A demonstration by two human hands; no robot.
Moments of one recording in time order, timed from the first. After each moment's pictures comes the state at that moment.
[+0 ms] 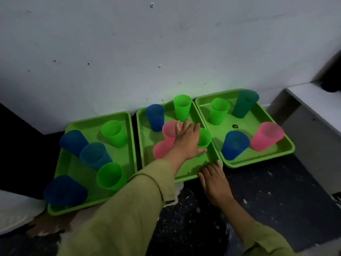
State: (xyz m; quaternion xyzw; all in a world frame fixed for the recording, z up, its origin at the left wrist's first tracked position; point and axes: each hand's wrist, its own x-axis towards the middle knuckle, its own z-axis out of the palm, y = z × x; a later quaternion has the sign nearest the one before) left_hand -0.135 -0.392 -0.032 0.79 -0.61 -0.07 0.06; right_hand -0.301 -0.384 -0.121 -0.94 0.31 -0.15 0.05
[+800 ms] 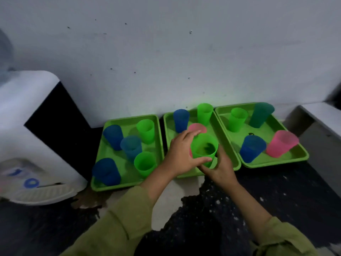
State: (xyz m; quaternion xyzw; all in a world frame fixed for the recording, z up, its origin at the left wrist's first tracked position) left_hand -0.130 -0.241 0.027 0.73 -0.56 -0.06 0.39; right_hand -0.261 -0.331 -0.026 -0.80 0.26 -0.33 0.43
